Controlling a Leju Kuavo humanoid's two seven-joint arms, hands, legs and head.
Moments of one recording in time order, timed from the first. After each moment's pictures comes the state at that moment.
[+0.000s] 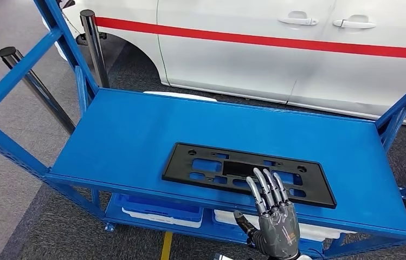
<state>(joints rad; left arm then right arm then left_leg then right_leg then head) -0.06 -0.16 0.55 -0.20 -0.90 0.12 -0.52 0.16 -0.08 0.35 -1.74 1.14 -0.69 -0.33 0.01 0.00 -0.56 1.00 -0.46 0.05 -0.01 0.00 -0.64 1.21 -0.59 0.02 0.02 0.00</state>
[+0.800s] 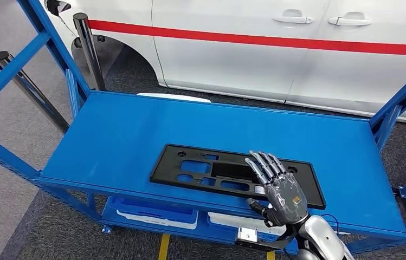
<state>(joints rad) -0.07 -0.17 0.52 -0.20 -1.00 0.19 -0.50 -0.08 -0.33 0.42 -1.66 0.92 -0.36 -0.32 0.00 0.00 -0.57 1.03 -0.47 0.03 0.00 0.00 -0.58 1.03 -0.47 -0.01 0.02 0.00</state>
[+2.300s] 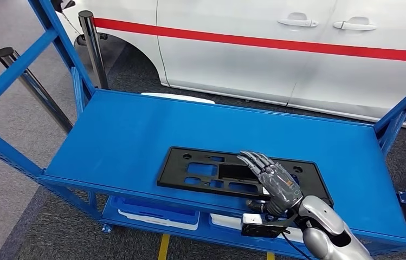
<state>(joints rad) -0.09 -0.18 0.48 -0.20 -1.05 0.21 -0.47 -0.26 -0.43 0.54 -1.58 0.62 -0.08 -0.32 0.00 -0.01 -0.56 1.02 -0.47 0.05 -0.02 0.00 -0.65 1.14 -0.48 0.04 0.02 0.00</state>
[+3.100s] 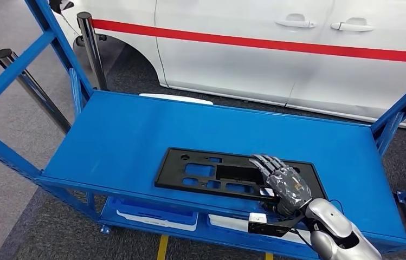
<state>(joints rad) -0.09 -0.18 0.48 -0.20 -1.05 0.21 -0.46 -0.25 -0.47 0.54 -1.50 0.78 -0.16 -0.24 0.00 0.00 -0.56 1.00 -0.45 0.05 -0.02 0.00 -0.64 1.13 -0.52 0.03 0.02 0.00</state>
